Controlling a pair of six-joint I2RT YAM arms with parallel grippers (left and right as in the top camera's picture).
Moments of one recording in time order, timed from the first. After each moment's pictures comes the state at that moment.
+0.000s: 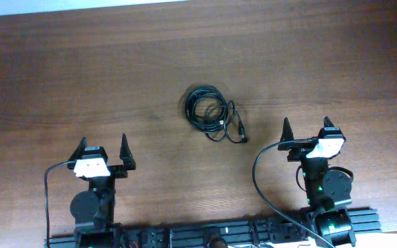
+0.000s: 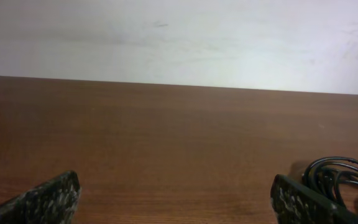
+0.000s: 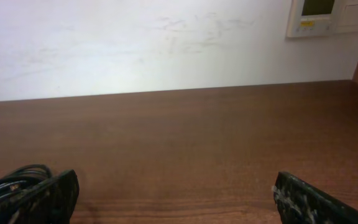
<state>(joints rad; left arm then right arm) 0.01 0.02 0.01 -0.07 0.01 -0.05 0.10 0.01 0.01 -0.06 0.14 0.08</state>
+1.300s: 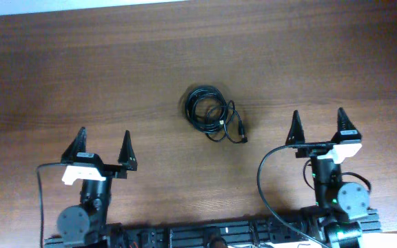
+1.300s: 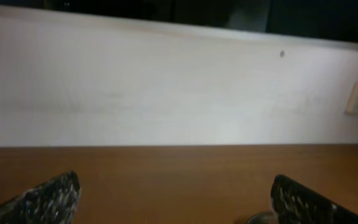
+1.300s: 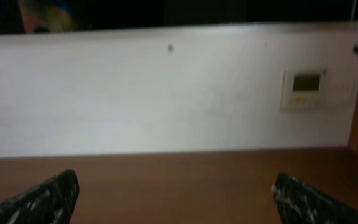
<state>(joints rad) 0.01 0.05 0.21 -0.03 0.18 -0.10 0.10 0.03 0.18 0.01 0.12 0.02</state>
